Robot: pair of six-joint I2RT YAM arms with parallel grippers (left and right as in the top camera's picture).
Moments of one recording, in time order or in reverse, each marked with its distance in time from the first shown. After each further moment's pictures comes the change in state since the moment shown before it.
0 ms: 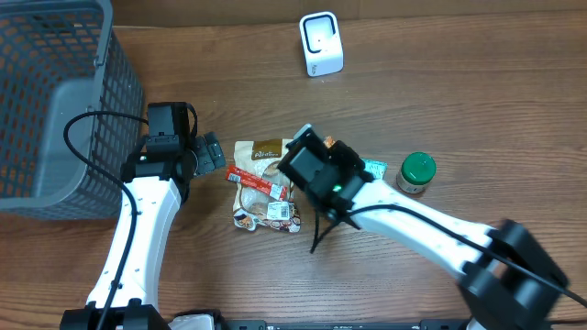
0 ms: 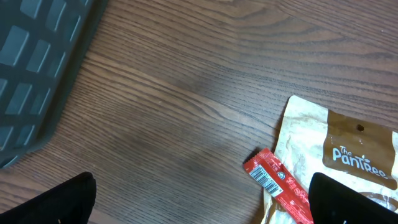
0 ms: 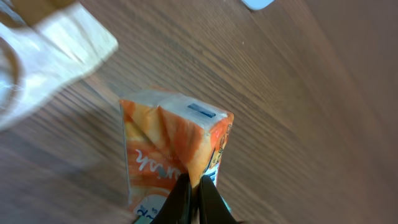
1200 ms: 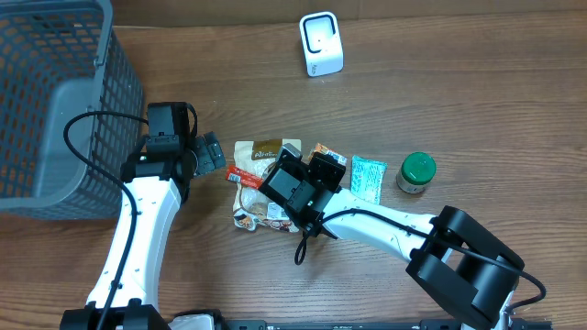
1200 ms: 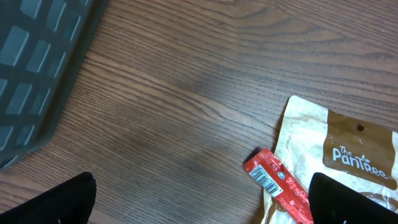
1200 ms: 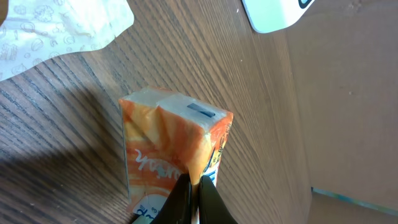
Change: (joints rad) left arm 0.000 0.000 0.000 0.000 0.000 0.000; right arm 0.078 0.148 0.000 0.103 0.197 -0.231
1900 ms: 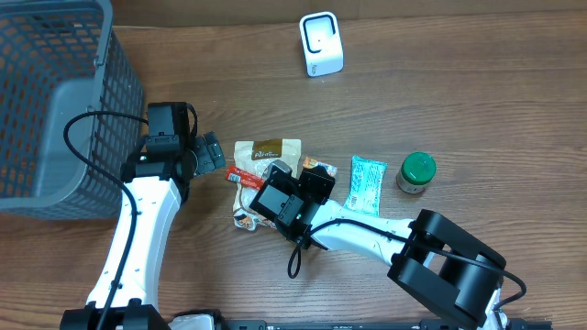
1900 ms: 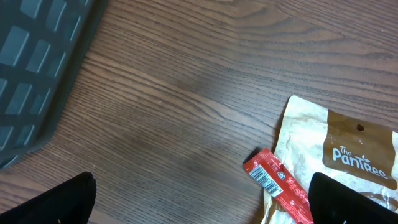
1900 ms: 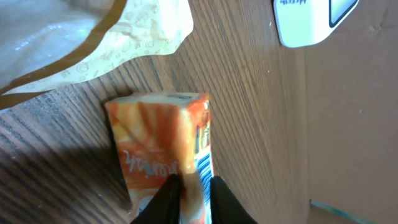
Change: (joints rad) left arm 0.000 0.000 0.000 0.000 0.000 0.000; right arm 0.063 0.058 0.000 -0.002 0.000 -0.003
